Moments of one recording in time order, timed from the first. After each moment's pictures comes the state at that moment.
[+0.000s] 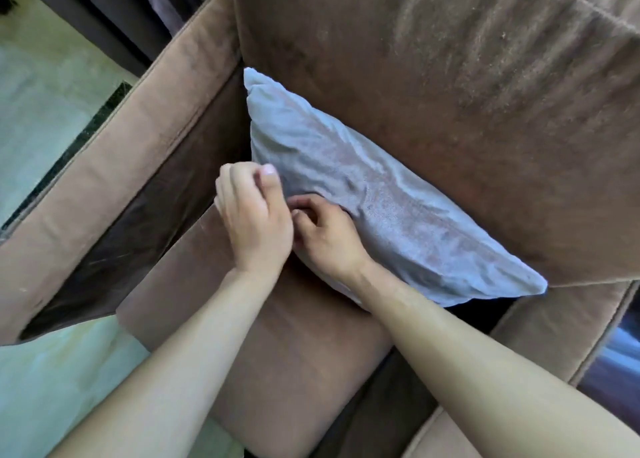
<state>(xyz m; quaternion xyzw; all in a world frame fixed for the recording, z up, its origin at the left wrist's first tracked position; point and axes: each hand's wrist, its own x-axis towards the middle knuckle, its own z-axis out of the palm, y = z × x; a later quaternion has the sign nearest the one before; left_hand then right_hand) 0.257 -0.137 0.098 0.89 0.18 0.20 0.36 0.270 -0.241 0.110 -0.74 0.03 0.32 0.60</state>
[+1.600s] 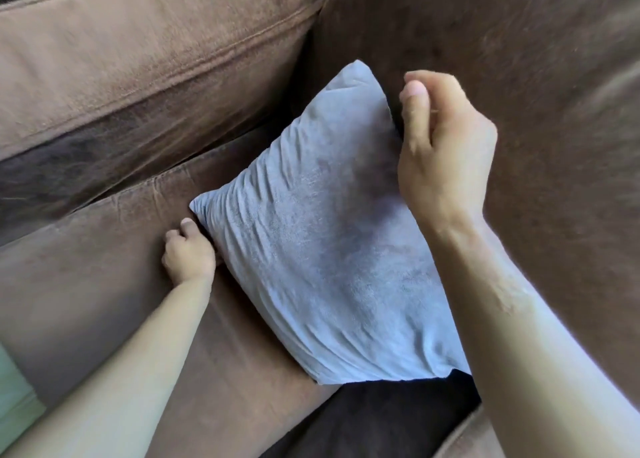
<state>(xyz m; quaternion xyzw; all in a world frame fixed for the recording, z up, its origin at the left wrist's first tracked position) 0.204 -0.037 -0.127 0.52 0.67 -0.03 0.53 0.372 -0.208 0.121 -0.96 -0.08 -0.03 0.28</state>
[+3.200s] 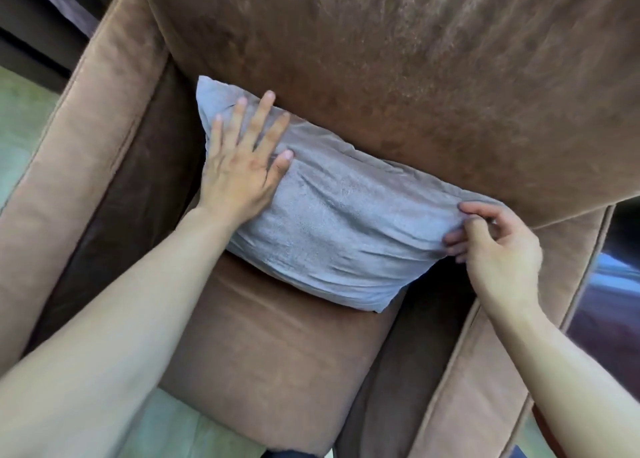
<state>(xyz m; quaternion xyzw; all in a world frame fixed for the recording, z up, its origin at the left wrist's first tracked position) 0.327 -0.111 0.040 0.98 -0.18 0.01 0.10 0.200 -0.417 0.104 -0.79 0.37 0.02 0.49</state>
